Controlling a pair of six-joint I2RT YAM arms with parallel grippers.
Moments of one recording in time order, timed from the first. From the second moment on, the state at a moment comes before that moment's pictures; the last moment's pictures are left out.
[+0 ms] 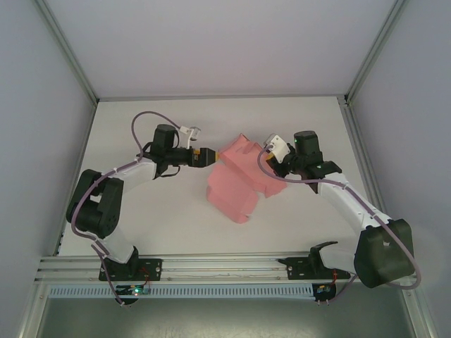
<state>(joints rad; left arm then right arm) -0.29 1.68 0.94 0.12 0.88 -0.37 0.26 1.25 0.83 -0.30 -0.36 -0.49</state>
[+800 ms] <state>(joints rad) -0.35 1.59 0.92 0.09 0.79 -0.36 0.22 1.25 0.83 -0.33 -0.43 -0.44</state>
